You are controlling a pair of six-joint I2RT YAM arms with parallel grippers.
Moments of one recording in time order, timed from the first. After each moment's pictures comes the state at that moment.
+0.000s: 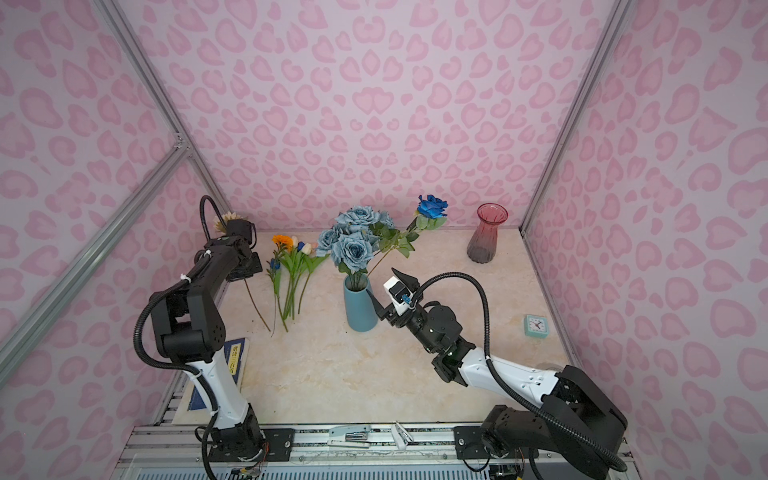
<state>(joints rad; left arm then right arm) 0.11 1.94 1.64 -0.80 -0.41 -0.26 0.80 1.24 0.55 0.85 0.08 -0.24</state>
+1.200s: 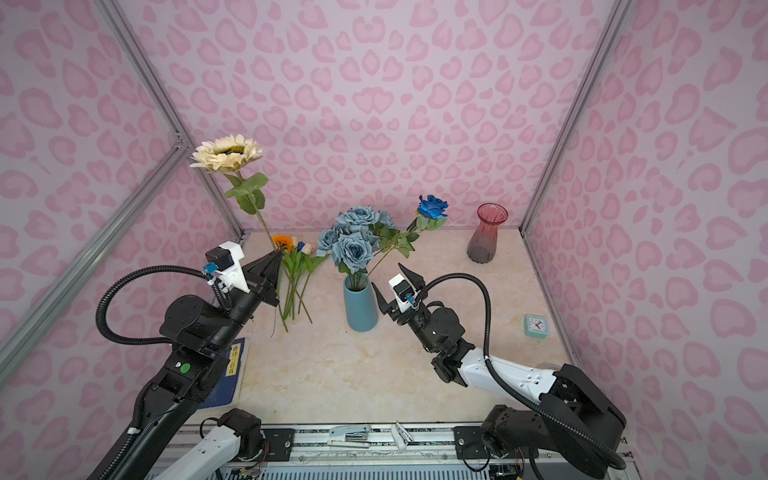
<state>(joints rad) -0.39 0.75 0.84 0.13 0.11 -0.17 0.80 1.25 0.55 0.95 0.16 -0.27</state>
